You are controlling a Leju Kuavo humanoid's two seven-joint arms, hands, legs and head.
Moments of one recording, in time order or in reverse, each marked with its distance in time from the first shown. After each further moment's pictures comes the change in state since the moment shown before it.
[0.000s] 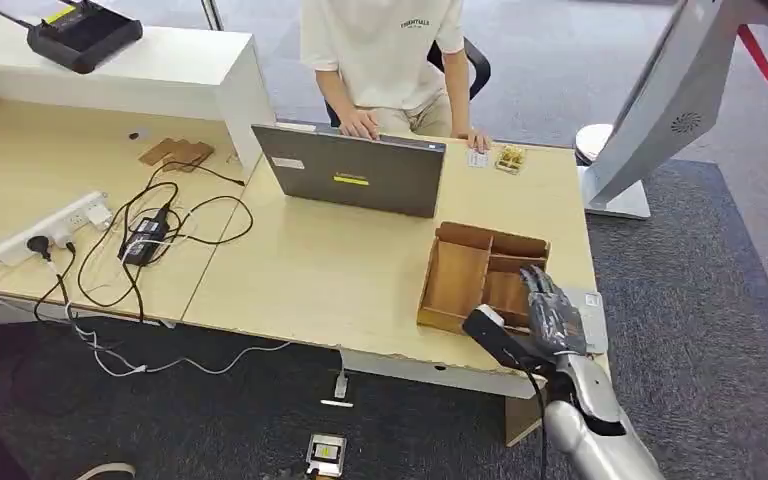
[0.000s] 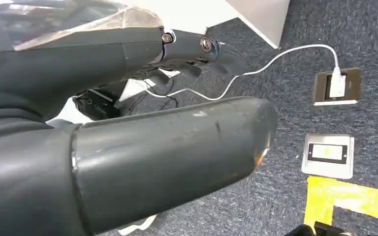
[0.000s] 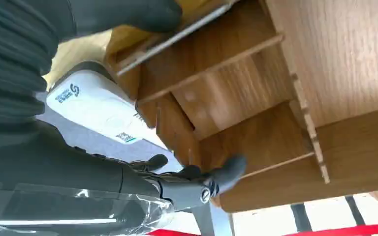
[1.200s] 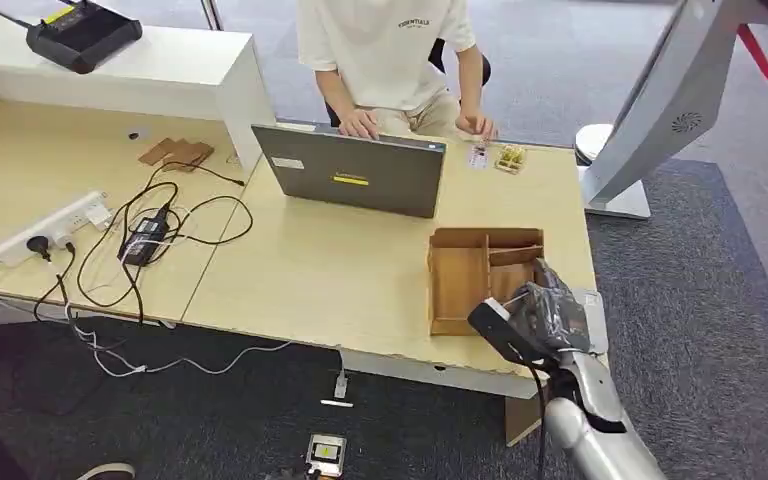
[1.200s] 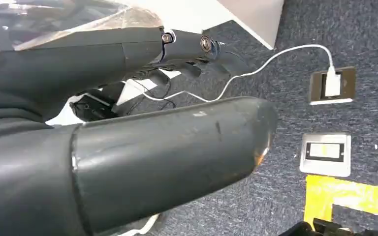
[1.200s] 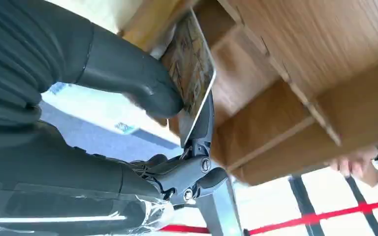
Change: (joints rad) left arm -0.002 0.000 0.000 -0.003 -0.020 -0.021 -0.010; right arm -0.009 0.000 -0.004 -0.003 -0.039 -0.096 -0.012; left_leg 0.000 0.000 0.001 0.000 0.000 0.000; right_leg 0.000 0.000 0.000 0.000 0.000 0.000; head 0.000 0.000
